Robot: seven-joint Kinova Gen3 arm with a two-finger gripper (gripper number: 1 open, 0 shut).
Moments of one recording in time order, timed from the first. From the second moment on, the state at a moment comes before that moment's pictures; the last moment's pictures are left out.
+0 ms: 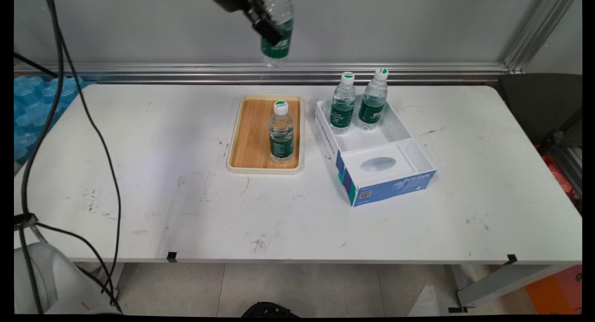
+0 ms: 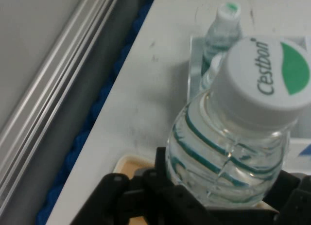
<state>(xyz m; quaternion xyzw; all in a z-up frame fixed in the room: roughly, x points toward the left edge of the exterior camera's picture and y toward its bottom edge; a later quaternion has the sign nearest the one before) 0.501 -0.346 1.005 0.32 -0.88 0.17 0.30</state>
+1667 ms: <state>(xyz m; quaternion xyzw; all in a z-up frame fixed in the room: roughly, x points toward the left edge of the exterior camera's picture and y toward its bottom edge) 0.547 -0.424 0.807 0.30 -0.89 0.12 0.32</state>
